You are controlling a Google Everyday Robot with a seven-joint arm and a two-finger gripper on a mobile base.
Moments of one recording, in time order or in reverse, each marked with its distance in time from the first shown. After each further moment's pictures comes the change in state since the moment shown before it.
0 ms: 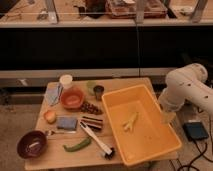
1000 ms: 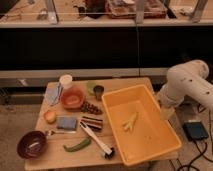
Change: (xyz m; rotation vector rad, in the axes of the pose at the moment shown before) arm -0.027 -0.027 -0.020 0.032 -0.071 -0.082
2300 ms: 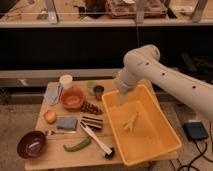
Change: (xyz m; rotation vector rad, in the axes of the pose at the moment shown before) arm -0.198 -0.051 -0.015 0.056 -0.235 -0.170
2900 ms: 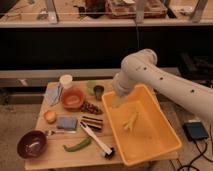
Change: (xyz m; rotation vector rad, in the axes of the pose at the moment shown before) arm -0.032 0.004 0.019 0.041 -0.051 0.020
